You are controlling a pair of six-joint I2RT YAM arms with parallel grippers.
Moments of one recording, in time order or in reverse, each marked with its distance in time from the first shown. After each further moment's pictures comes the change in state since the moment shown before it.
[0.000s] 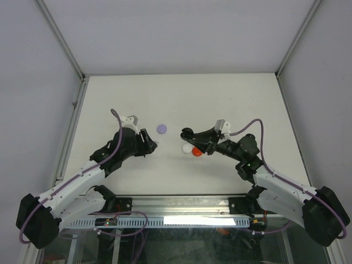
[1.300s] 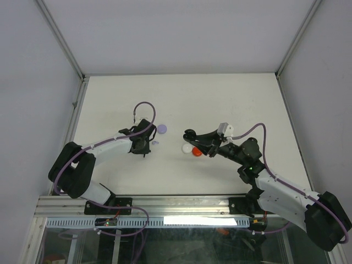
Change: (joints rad) left arm 0.024 0.630 0.229 -0.243 -0.256 0.124; right arm 0.000 -0.066 -0.057 -0.004 0.042 -0.010
